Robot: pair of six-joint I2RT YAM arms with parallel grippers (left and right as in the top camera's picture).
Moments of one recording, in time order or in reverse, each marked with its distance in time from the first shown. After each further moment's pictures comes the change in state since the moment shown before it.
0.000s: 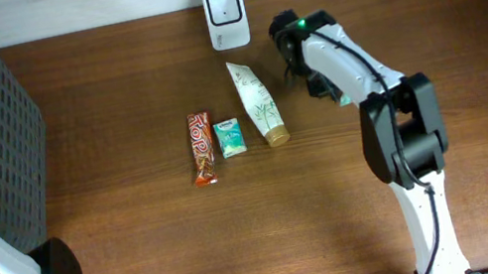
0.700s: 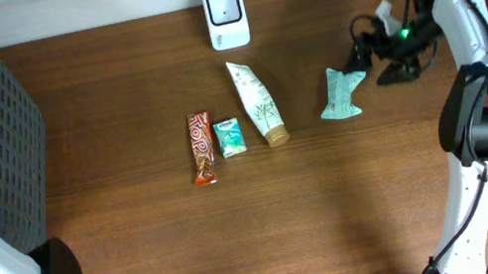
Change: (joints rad) left arm 0.000 0.000 0.000 0.000 0.000 0.000; right arm -0.518 -0.006 0.103 -0.183 -1.254 -0.534
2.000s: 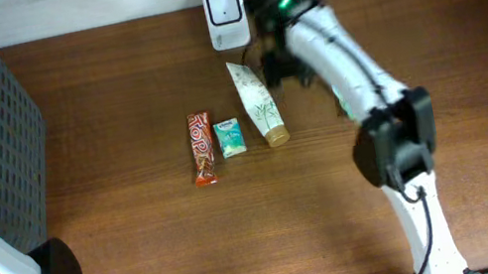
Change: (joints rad) left arm 0.000 0.000 0.000 -0.001 0.000 0.000; right arm 0.554 0.025 0.320 -0.026 0.813 0.488
